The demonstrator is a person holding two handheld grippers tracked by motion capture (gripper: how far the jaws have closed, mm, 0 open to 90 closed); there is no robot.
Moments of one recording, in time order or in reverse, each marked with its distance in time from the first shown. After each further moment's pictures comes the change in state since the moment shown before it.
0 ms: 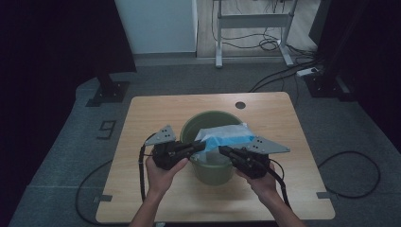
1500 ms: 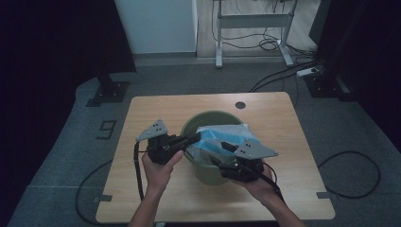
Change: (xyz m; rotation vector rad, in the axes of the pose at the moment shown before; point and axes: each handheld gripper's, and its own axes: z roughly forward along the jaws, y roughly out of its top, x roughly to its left) left arm 0.005 0.010 -0.009 -0.096 0.036 -0.061; right arm 0.023 0.006 0.009 0.097 -0.090 -0.131
